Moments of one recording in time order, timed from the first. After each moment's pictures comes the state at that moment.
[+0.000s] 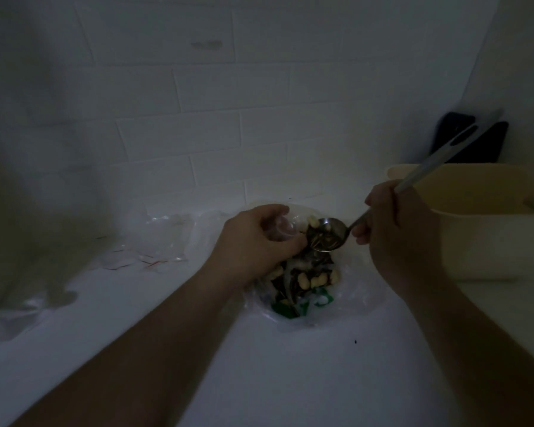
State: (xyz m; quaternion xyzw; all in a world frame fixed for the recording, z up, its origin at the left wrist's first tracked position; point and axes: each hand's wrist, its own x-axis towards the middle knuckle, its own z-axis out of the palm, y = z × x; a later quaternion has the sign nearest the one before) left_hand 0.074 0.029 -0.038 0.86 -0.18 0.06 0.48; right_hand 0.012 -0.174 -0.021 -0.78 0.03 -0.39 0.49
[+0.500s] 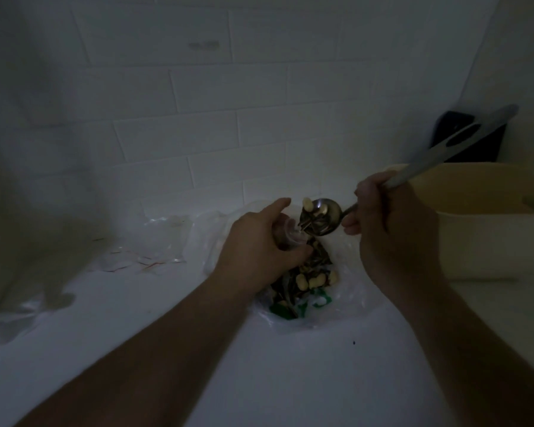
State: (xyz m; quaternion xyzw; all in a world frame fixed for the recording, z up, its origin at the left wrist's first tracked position) left_hand 0.073 0.016 -0.045 0.88 -0.23 0.13 0.39; right_hand 0.001 -0.163 -0.010 -0.79 -0.05 -0.44 0.42
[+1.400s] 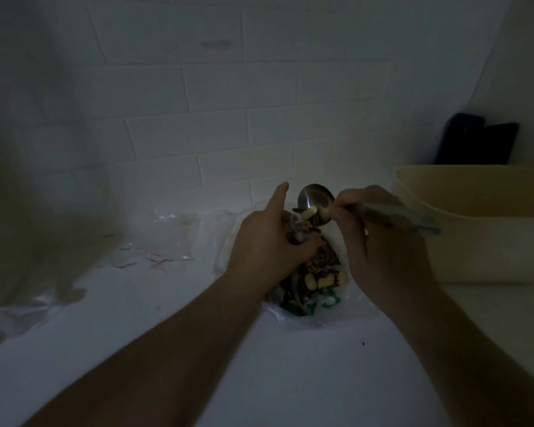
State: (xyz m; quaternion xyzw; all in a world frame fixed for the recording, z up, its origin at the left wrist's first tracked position) left_hand 0.080 0.011 -0.051 0.87 -0.23 0.17 0.40; right_hand 0.007 -0.153 -0.023 -0.83 -0.15 -0.47 0.25
